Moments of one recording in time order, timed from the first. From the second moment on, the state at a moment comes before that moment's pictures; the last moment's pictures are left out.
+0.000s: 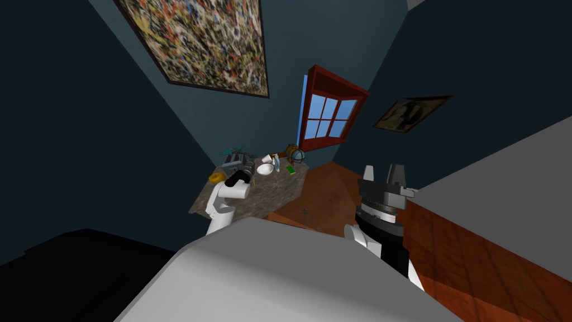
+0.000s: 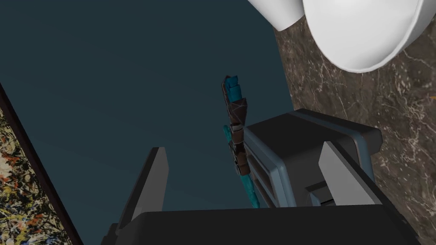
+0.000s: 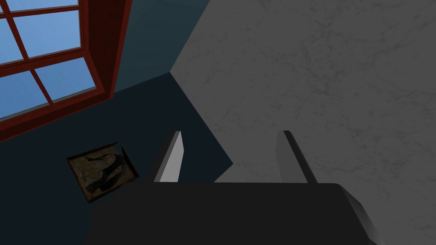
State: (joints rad) left arm 0.15 0.16 0.13 -2.37 -0.10 0.91 0.05; right arm 0.53 0.02 -0.06 -2.40 0.03 -0.56 -0.15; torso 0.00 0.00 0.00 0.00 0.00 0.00
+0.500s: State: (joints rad) left arm 0.12 0.16 0.15 -2.36 -0.10 1.04 0.04; right arm 0.53 0.02 -0.06 -2.40 0.03 -0.56 -0.15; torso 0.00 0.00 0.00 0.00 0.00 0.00
